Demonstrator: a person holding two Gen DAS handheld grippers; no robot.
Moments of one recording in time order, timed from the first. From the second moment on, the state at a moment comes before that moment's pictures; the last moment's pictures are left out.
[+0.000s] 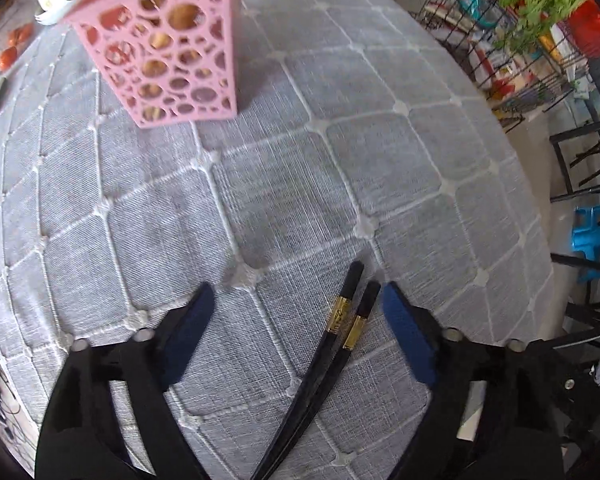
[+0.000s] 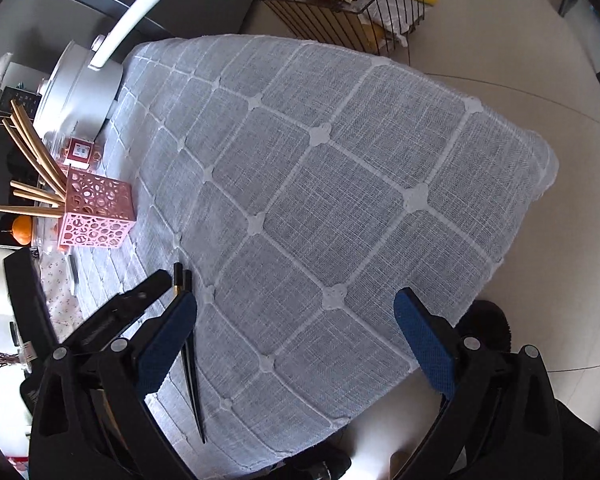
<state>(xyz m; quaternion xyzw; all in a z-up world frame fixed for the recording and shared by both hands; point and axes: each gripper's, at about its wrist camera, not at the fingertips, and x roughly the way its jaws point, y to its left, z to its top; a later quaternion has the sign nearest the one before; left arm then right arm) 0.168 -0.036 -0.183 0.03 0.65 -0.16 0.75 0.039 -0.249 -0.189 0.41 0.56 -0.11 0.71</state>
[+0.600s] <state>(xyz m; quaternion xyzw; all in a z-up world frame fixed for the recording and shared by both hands) 0.155 -0.056 -0.187 0.14 0.59 -0.16 0.78 0.051 -0.237 -0.182 0.40 0.55 -0.11 0.72</state>
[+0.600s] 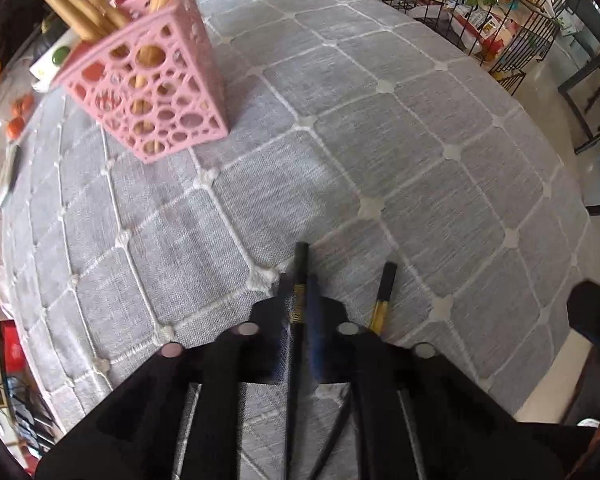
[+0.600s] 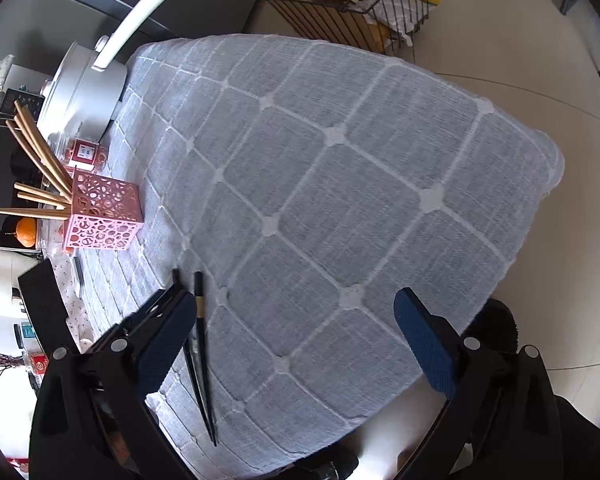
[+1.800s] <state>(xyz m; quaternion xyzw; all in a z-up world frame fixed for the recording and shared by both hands) 0.119 0.054 -0.068 0.02 0.46 -0.15 0.88 0.111 -0.121 -0.172 0.20 0.55 -0.08 0.81</state>
